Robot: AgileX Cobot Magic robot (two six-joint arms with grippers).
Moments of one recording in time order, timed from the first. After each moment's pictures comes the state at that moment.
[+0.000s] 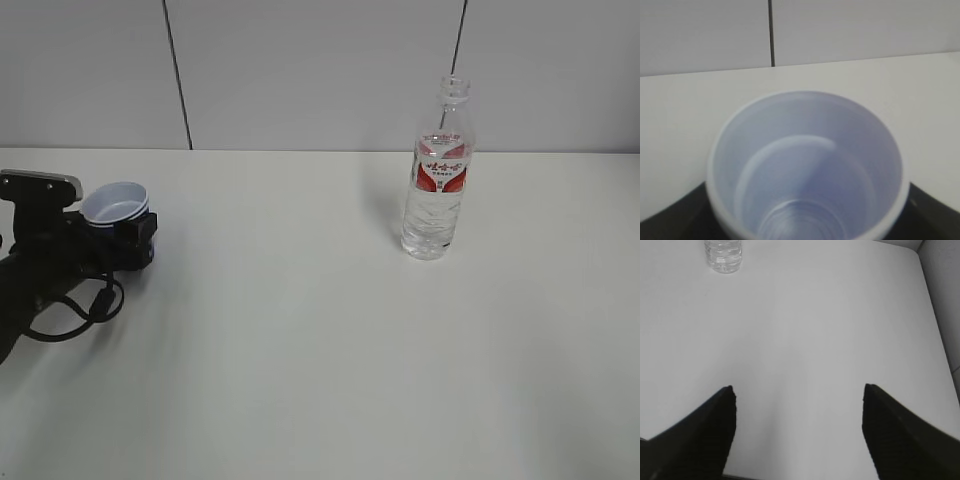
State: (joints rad) left arm -0.19 2.16 -0.70 0.06 -1.11 -0.07; right arm 0.09 -0.02 -0.50 -0.14 1.14 -0.16
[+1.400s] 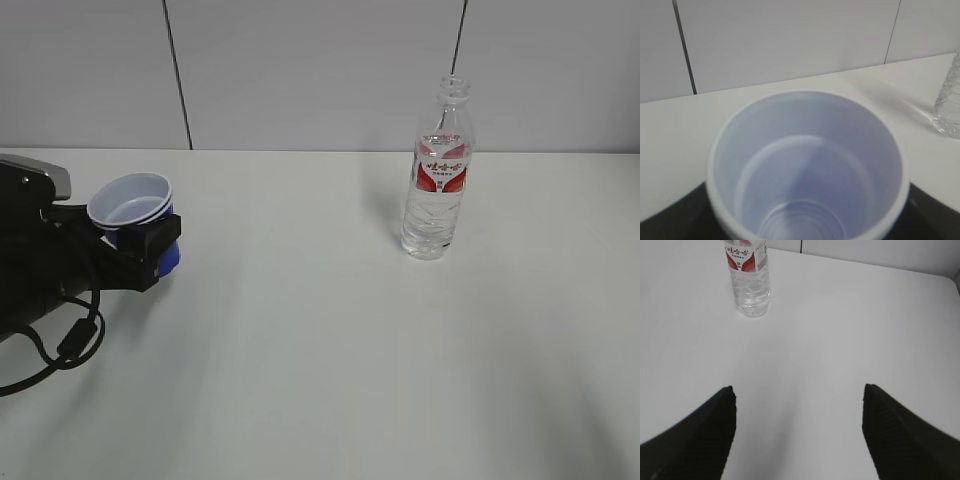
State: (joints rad) left arm -0.33 1.81 -0.45 0.12 -1.05 -0.11; right arm 0.09 0.32 -0.53 -0.03 0.82 -0.16
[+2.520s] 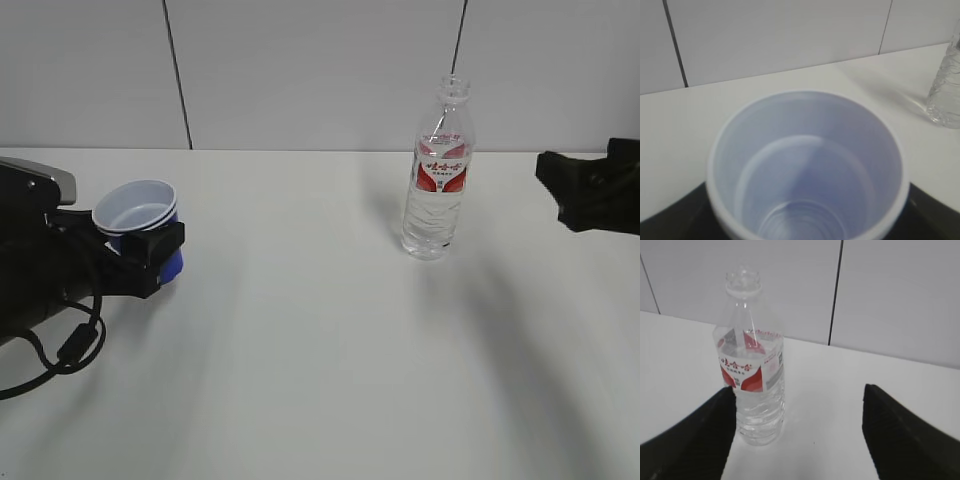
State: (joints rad) left arm -0.33 1.81 -0.45 0.14 -1.02 -0.12; right arm 0.09 1.36 -0.49 -0.21 -0.55 0.01
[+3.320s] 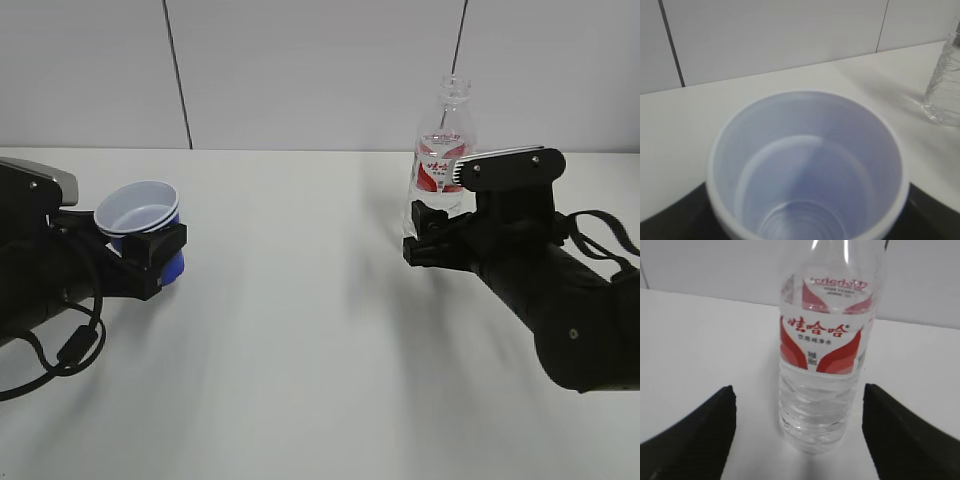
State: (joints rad) left arm -0.33 1.81 -0.45 0.15 -1.02 -0.12; right arm 0.50 1.84 -0.65 0.46 -0.87 -0.33
